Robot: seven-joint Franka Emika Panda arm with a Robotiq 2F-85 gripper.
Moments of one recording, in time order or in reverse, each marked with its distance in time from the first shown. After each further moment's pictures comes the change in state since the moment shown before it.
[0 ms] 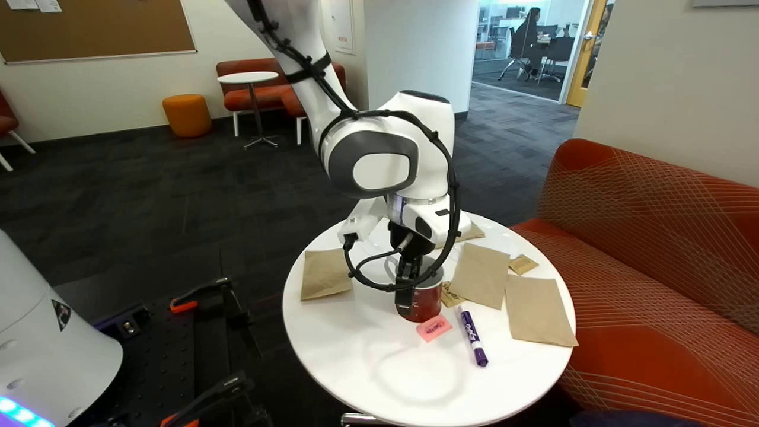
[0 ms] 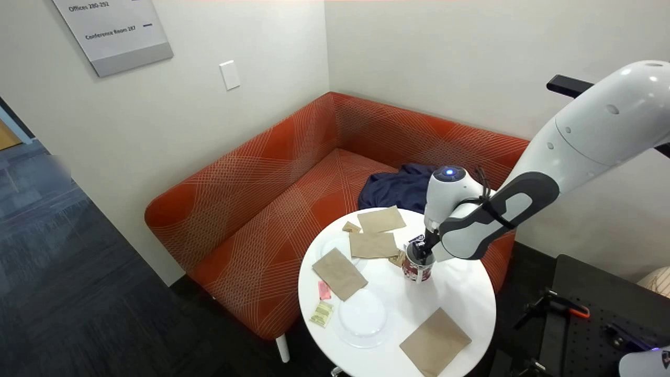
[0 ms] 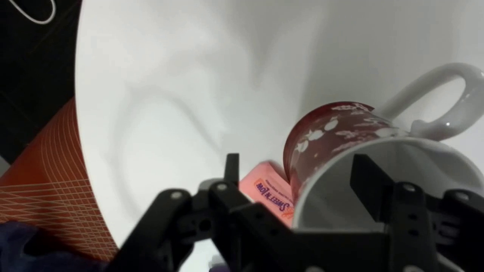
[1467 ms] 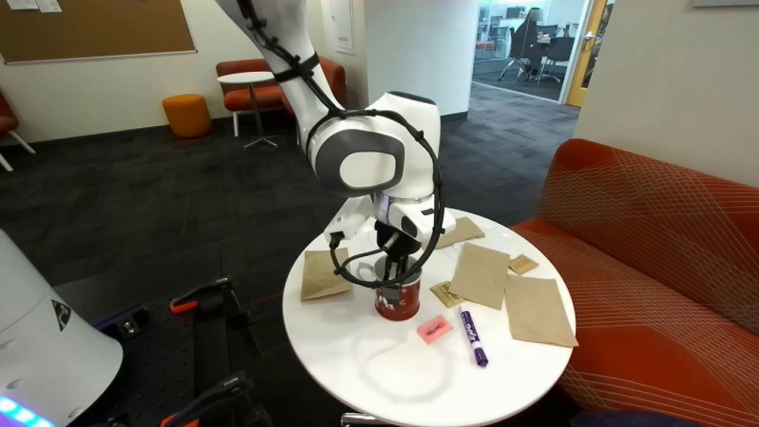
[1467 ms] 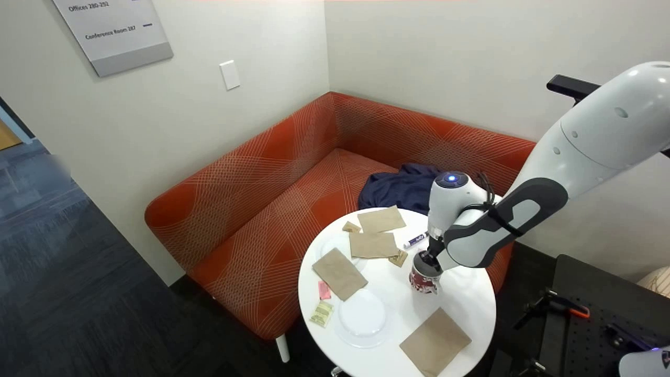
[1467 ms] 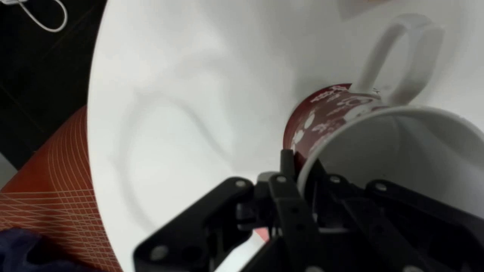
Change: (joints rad) arm 0.040 -0.025 -0.012 -0.051 -0.001 -0.007 0.000
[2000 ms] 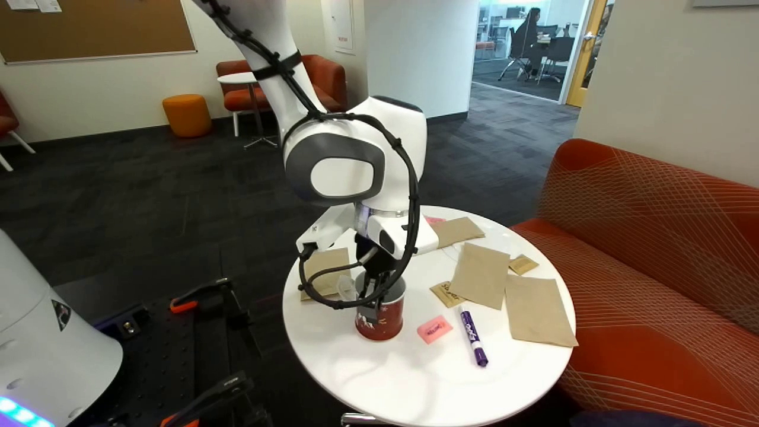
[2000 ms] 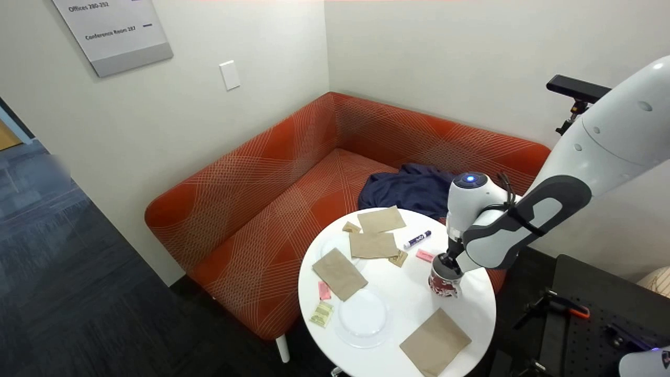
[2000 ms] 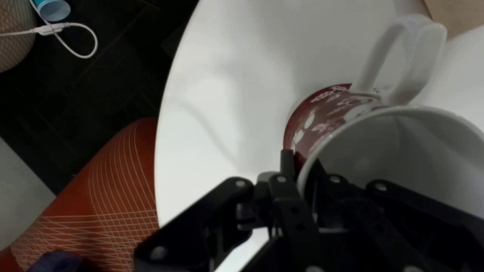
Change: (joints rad) arm 0.014 -0.068 -0.059 -0.121 -0.002 -0.001 0.001
